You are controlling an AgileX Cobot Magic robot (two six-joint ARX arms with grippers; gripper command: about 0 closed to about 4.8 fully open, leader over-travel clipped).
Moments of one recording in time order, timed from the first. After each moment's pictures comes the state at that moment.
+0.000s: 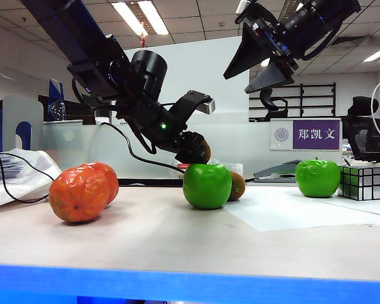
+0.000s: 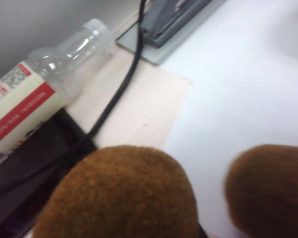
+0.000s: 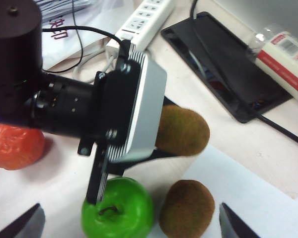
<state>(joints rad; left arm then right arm) -0.49 2.21 1.61 0.15 0.15 0.52 0.20 1.81 1.65 -0.55 -0.69 -0.36</state>
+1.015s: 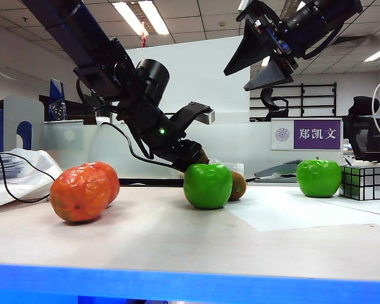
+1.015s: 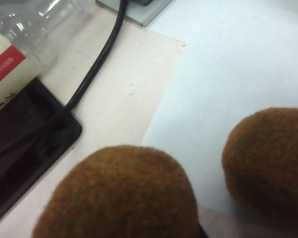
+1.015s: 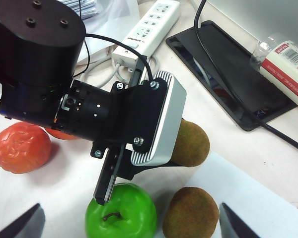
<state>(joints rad) -0.47 2.26 1.71 -0.03 0.18 0.55 0.19 1.81 1.65 -0.54 -0.73 -0.36</state>
